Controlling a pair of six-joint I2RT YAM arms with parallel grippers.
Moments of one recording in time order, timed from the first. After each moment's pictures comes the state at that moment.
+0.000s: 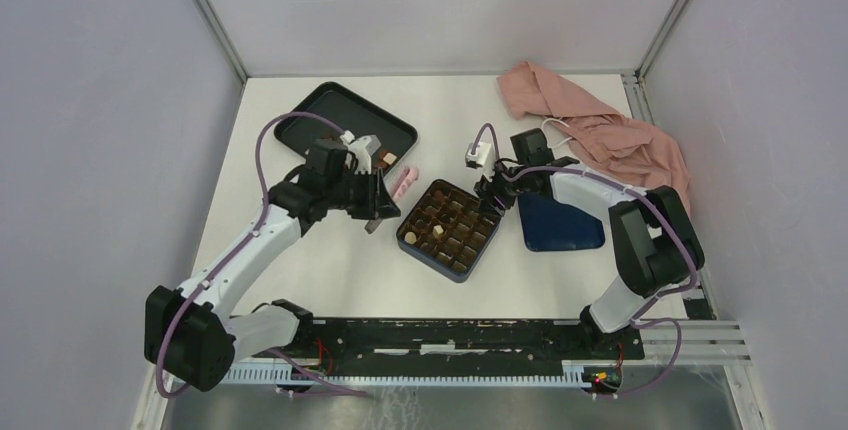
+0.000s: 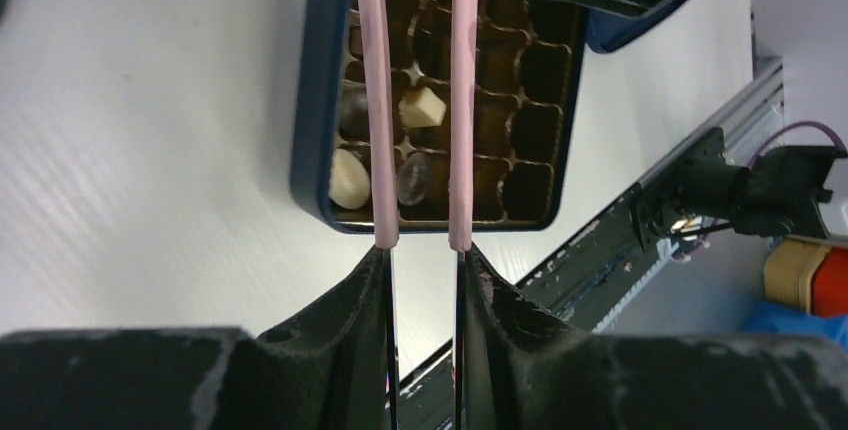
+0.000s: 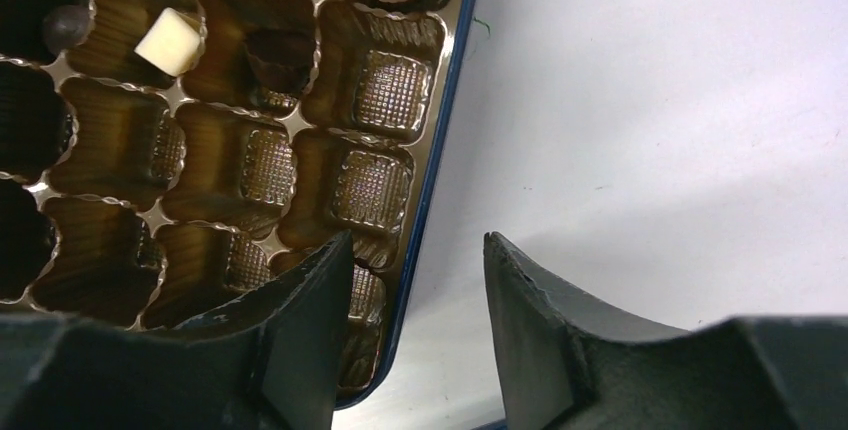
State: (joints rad) left arm -0.39 1.15 0.88 -0.53 0.45 -0.36; right arm 0.39 1.64 0.95 -0.27 -0.61 -0.62
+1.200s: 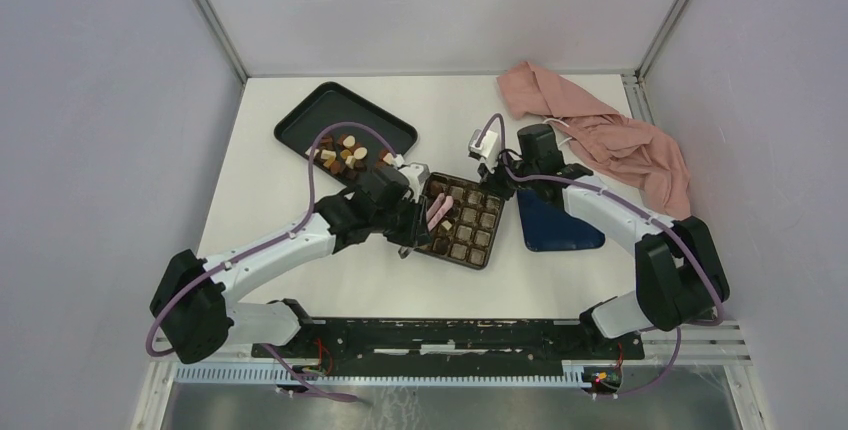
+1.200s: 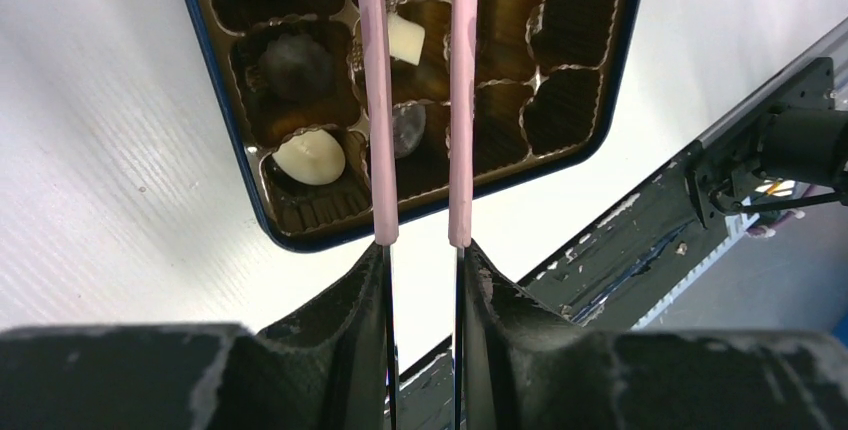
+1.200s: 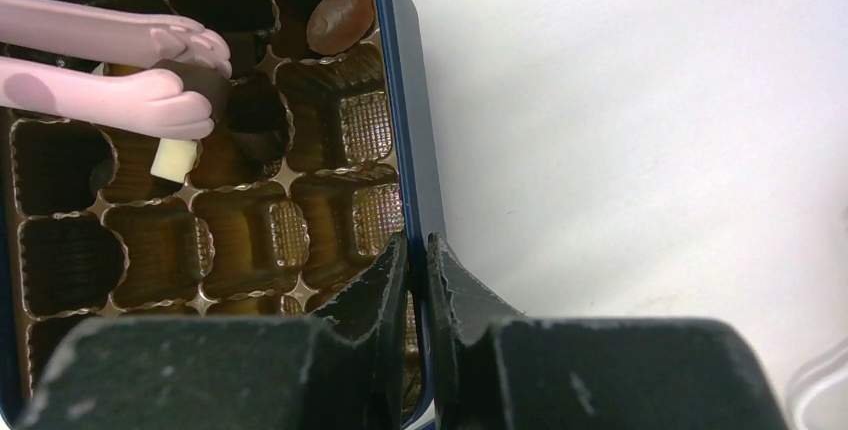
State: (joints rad) left arm -0.81 1.26 0.86 -0.43 0.16 -0.50; right arm 0.43 1.47 0.91 -0.16 -0.50 -0.52
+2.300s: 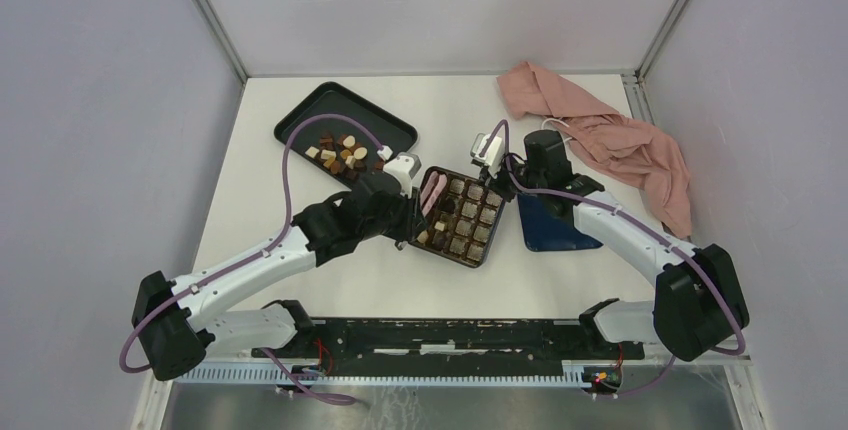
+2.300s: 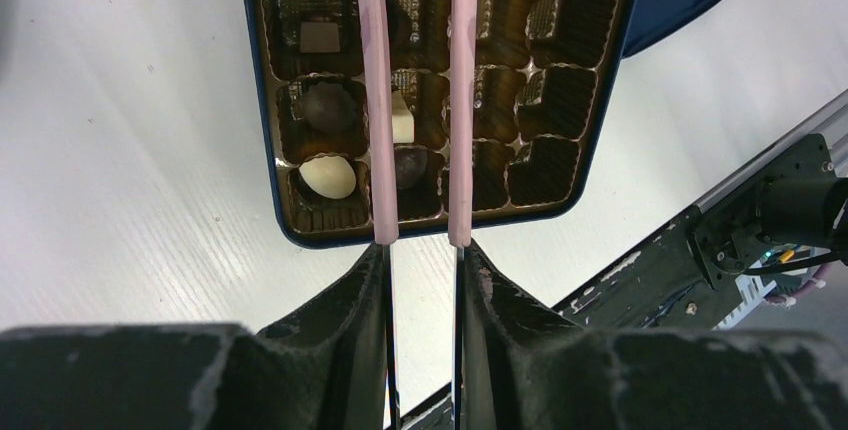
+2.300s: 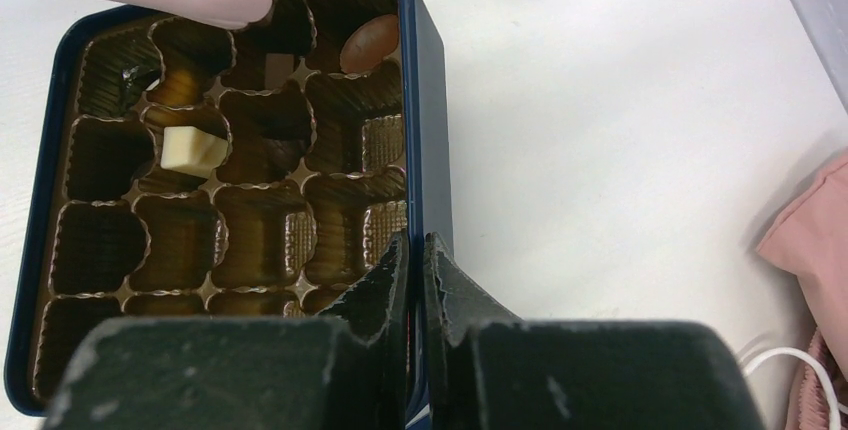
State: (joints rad) left arm -0.89 1.11 0.88 -0.44 -0.10 -0.50; right arm 0.46 1.32 0.84 -0.09 -0.46 -0.54
